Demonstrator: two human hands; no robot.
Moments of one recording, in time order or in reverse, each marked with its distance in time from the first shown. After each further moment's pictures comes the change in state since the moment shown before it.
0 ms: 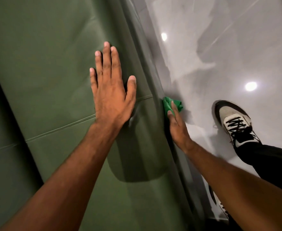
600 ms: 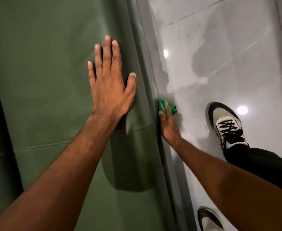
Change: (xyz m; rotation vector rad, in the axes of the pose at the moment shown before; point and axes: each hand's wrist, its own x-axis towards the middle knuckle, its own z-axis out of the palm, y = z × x) left_hand 0.075 -0.003 -0.009 0.016 0.041 -0.060; right_hand 0.080 -0.042 0.012 -0.252 -0.069 -0.121
